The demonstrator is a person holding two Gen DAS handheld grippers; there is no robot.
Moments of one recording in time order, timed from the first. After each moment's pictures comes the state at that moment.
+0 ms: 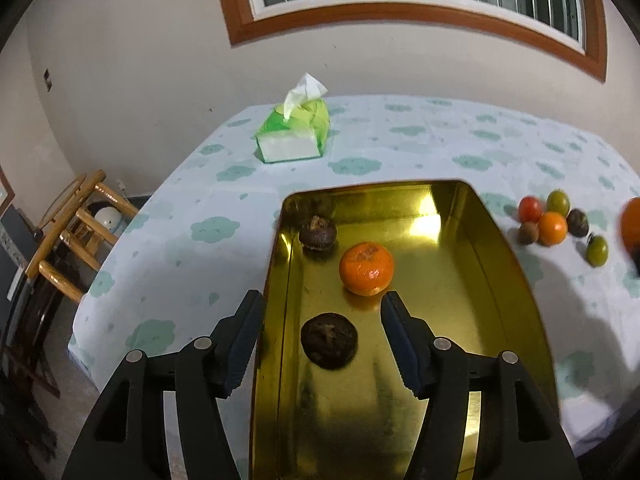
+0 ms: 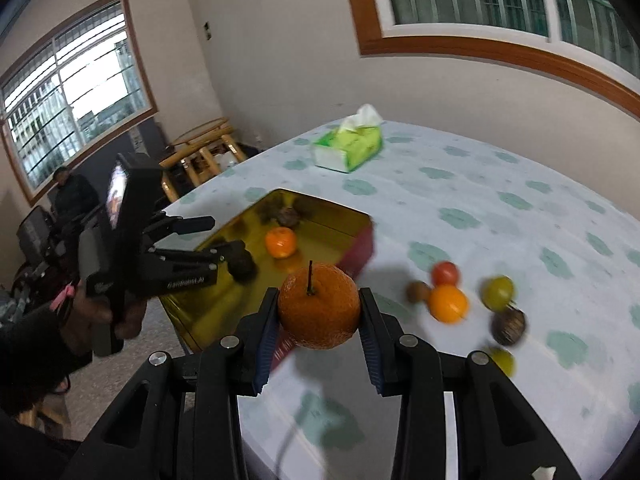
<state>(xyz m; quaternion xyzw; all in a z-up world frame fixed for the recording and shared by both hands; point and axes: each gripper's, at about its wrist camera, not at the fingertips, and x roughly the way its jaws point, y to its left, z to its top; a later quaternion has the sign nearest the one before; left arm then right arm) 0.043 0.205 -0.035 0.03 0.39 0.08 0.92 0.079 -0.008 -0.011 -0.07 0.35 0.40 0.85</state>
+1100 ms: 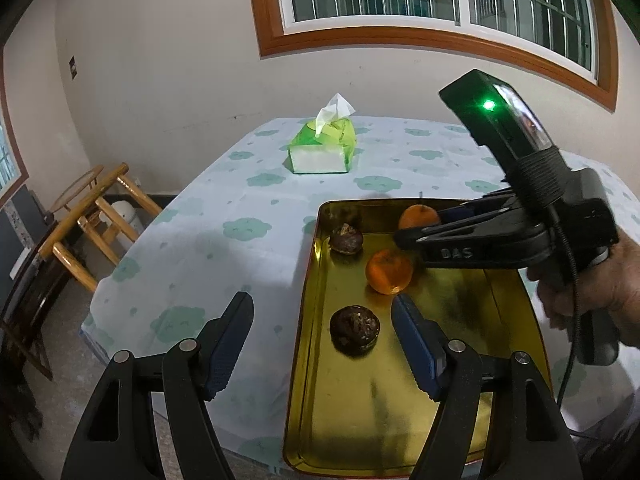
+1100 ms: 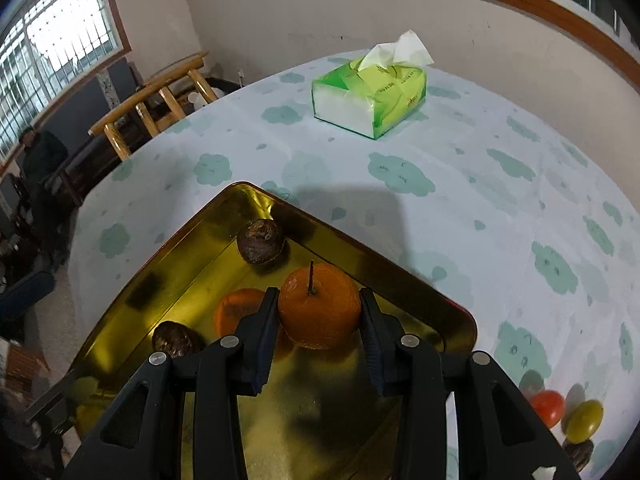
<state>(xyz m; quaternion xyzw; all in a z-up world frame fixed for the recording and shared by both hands) 0.012 0.221 -0.024 0.00 0.36 0.11 0.93 0.185 0.154 -0.078 -0.15 0.44 0.36 0.81</state>
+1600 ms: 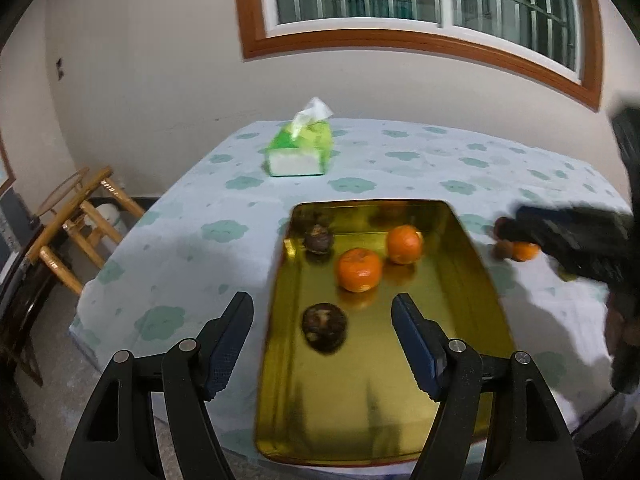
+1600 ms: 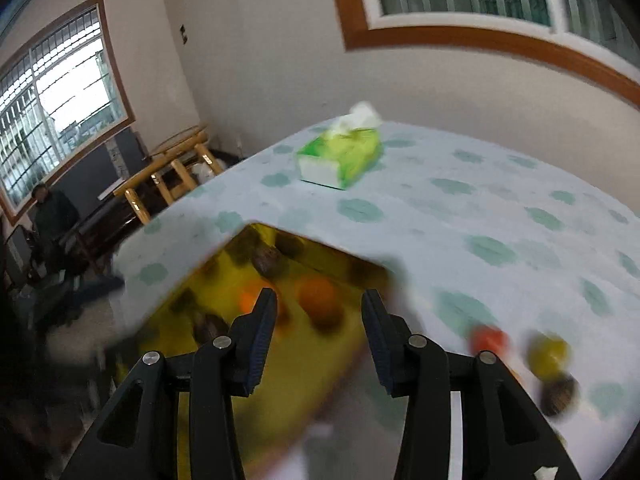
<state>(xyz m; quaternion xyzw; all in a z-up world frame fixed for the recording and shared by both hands) 0.007 0.203 -0.015 0.00 0.36 0.07 0.93 0.126 0.039 -0.036 -0.06 0.35 0.35 0.87</state>
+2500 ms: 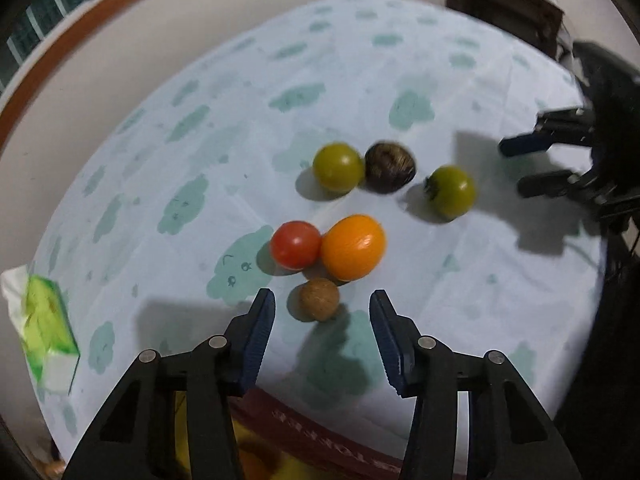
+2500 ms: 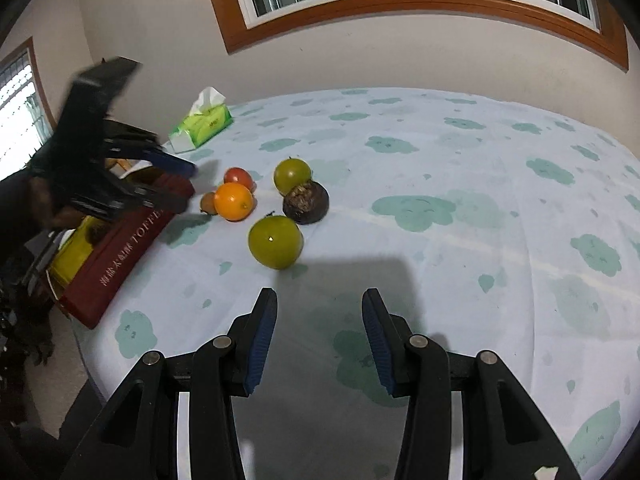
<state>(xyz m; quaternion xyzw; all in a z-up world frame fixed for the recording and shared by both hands) 0.177 0.029 -0.062 0.29 0.47 -0.34 0.76 0.097 -0.175 -0.100 0.01 0.38 0.24 0.90</state>
